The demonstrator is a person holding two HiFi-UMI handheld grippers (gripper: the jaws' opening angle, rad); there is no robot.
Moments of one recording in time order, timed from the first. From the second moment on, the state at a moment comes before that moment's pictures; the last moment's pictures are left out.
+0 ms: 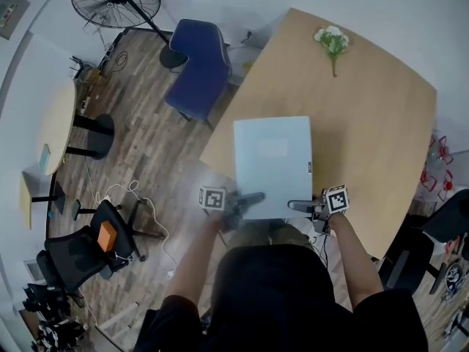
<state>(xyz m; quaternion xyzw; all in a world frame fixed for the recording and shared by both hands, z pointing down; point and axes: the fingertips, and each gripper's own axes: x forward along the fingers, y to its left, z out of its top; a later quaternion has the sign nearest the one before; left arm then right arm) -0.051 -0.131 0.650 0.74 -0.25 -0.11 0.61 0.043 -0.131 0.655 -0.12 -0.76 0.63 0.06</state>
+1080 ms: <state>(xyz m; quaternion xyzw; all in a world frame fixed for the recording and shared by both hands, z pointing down) -0.102 -0.333 0.755 0.71 -0.17 -0.06 0.68 -0.010 -0.319 0.740 -0.01 -0.74 0.67 0.04</state>
